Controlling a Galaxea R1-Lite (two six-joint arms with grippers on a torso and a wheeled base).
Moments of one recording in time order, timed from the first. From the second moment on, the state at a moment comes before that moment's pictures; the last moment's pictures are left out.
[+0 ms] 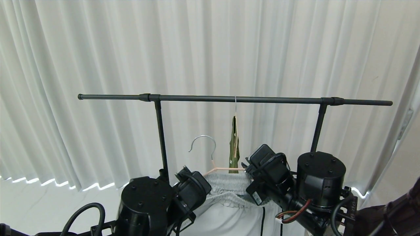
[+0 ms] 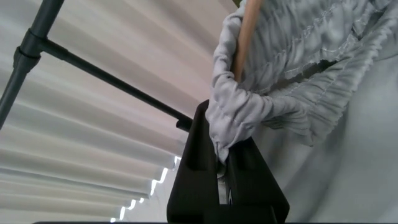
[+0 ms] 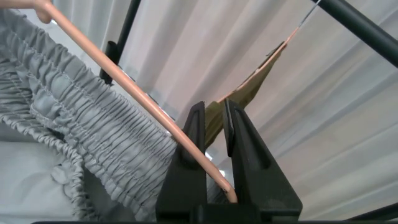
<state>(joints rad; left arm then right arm) -0.86 1.71 -0.40 -0.84 0.55 0.53 0.94 1.88 -0.60 -1.13 -0.30 -0.31</state>
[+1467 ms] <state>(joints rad) -0.72 1.67 -0.20 -1.15 0.54 0.44 0.86 1.82 -0.55 -1.19 -0.32 -0.31</state>
